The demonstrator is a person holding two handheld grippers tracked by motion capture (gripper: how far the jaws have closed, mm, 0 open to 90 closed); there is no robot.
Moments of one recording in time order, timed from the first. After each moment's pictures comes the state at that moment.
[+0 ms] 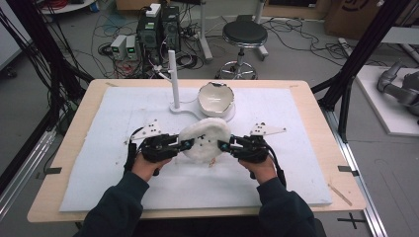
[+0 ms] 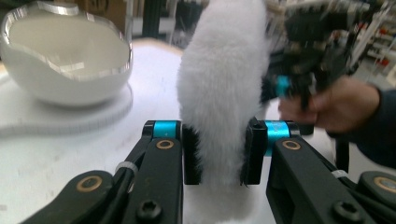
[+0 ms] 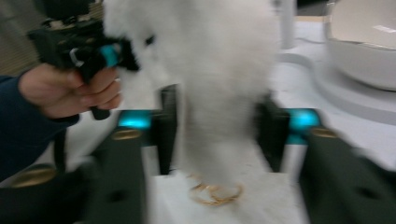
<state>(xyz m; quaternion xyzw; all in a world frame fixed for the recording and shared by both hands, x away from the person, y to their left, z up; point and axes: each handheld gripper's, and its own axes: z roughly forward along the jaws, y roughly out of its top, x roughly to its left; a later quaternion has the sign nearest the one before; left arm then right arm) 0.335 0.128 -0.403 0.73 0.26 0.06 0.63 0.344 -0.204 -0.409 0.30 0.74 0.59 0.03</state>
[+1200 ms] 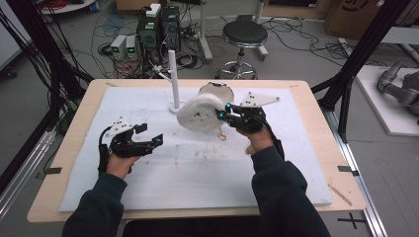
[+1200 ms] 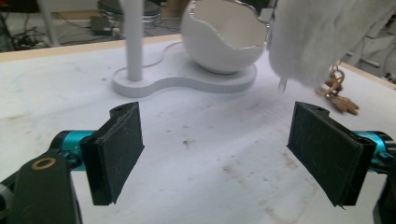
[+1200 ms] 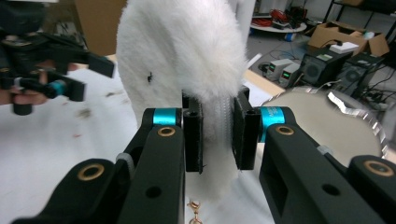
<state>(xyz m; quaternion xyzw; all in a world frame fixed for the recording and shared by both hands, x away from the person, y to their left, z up) 0.341 0.206 -0.410 0.70 0.40 0.19 0.56 0.395 -0.178 -0.335 0.23 0.79 0.54 0.18</state>
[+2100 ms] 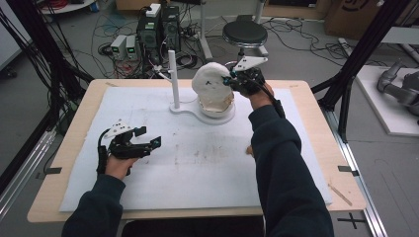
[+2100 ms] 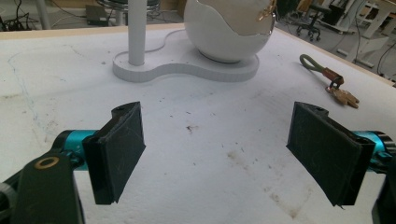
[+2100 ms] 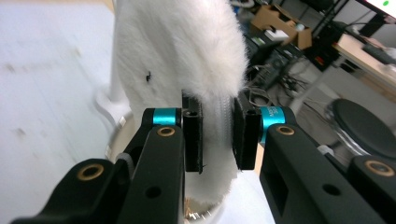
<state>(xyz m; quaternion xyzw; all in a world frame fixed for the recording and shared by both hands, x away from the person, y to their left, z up) 0.342 0.212 -0.422 0.71 0.40 0.17 0.56 0.487 -0.177 -0.294 0.21 0.83 0.41 0.31</state>
